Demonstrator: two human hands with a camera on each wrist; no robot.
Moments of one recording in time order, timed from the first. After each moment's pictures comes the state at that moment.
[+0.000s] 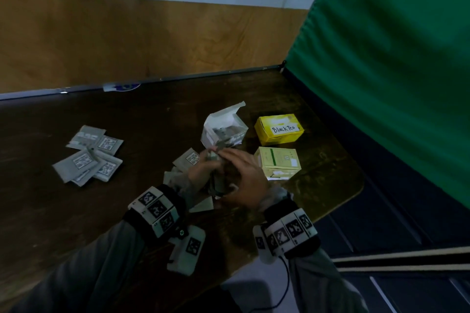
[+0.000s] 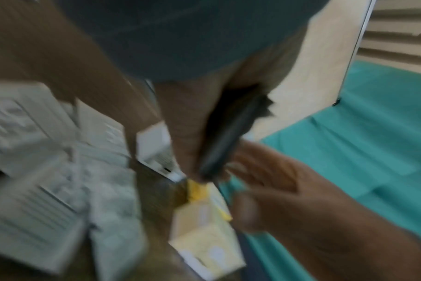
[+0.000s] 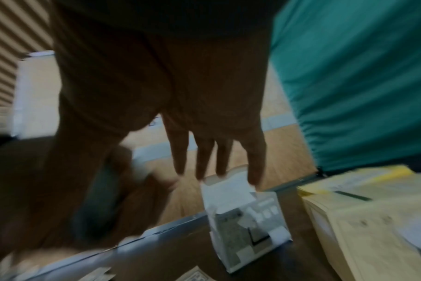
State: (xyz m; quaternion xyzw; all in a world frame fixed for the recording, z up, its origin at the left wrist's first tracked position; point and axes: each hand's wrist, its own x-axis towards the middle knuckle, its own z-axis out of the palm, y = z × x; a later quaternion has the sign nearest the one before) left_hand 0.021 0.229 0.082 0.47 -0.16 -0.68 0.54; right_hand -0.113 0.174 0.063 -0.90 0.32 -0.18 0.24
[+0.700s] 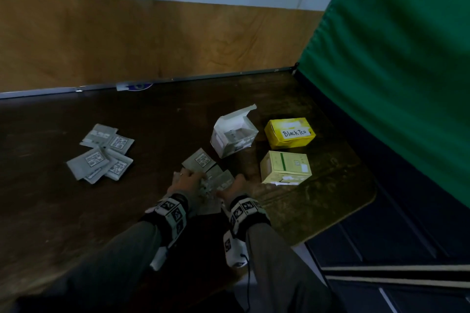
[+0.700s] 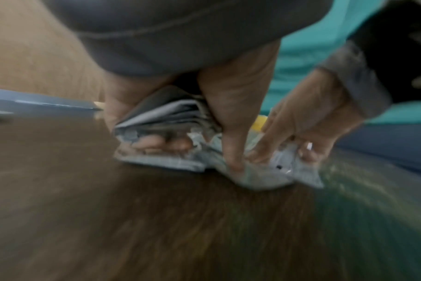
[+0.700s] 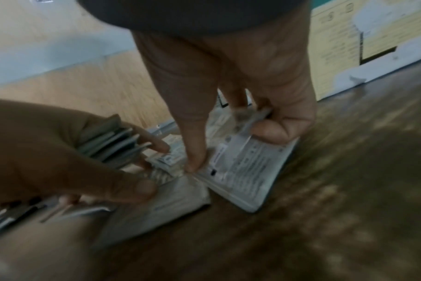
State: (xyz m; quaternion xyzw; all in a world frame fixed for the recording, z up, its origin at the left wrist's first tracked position) left_hand 0.067 0.227 -0.020 0.79 -0.48 -0.38 0.02; right_hand -0.056 0.166 -0.027 -0.64 0.67 0.05 0.37
